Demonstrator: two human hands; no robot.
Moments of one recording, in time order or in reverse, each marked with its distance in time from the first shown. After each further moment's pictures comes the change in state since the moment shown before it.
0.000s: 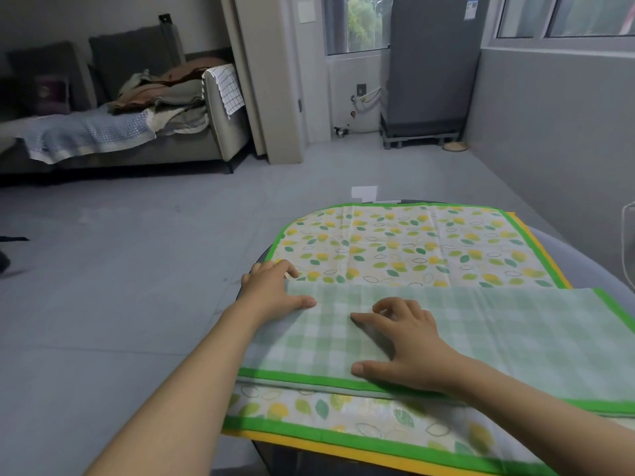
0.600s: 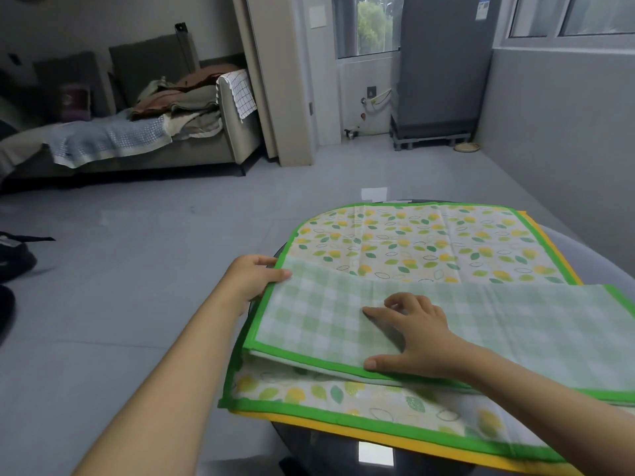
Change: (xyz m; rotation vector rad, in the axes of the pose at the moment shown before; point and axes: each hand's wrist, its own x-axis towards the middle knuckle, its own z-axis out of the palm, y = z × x) left_hand -0.015 -0.023 -0.042 -0.810 -0.022 -0.359; right_hand 0.000 -0.005 -0.005 -0.016 -0.091 0.045
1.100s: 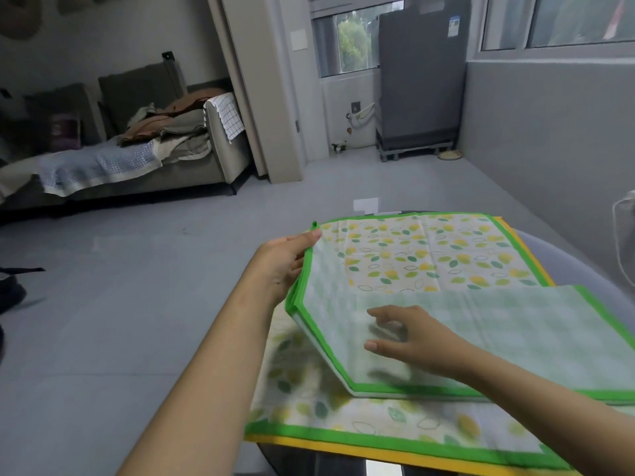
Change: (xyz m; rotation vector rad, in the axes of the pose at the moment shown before) left_hand -0.040 0.076 0.061 -0.457 -0.196 0.091; right_hand -0.015 0.015 -0.015 0.474 0.095 0.045
